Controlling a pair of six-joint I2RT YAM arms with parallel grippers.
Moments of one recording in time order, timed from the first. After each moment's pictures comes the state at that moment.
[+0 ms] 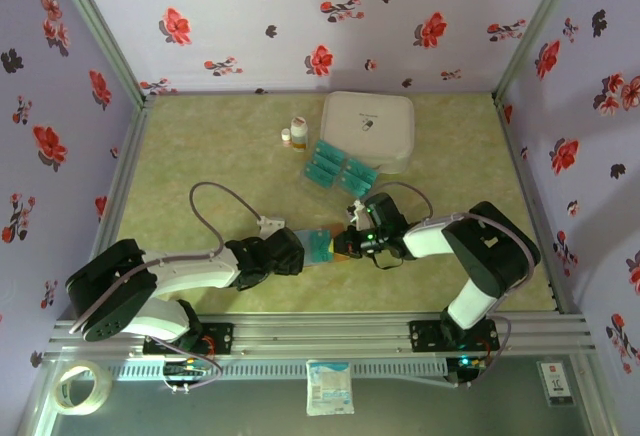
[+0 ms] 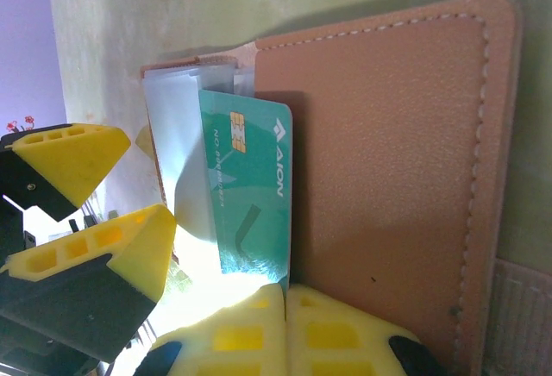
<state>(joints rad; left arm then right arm) -1.03 1.38 0.55 -0.28 -0.40 -0.80 0.63 1.65 0.52 0.29 -0.69 0.77</state>
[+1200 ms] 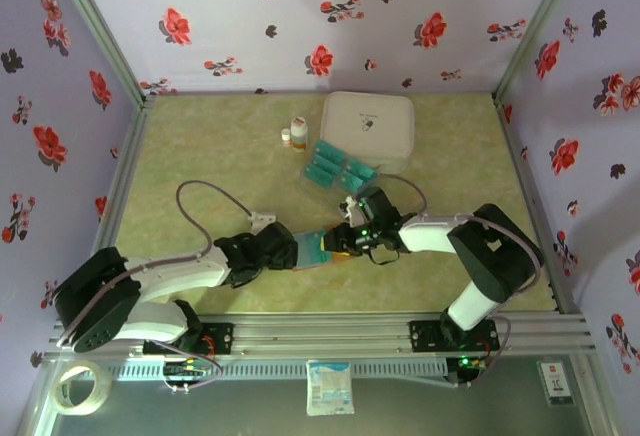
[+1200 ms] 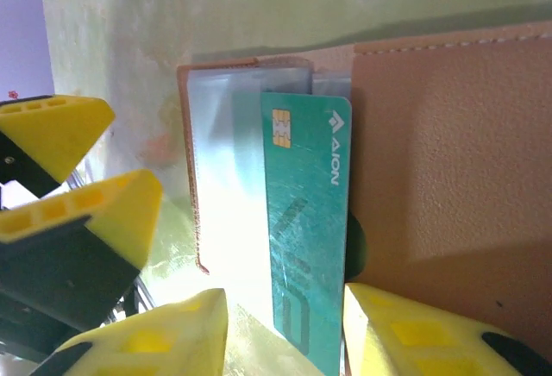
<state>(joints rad) -0.97 1.28 0.55 -0.35 -0.40 -0.80 0.67 1.61 0.63 0.07 -0.66 0.71</state>
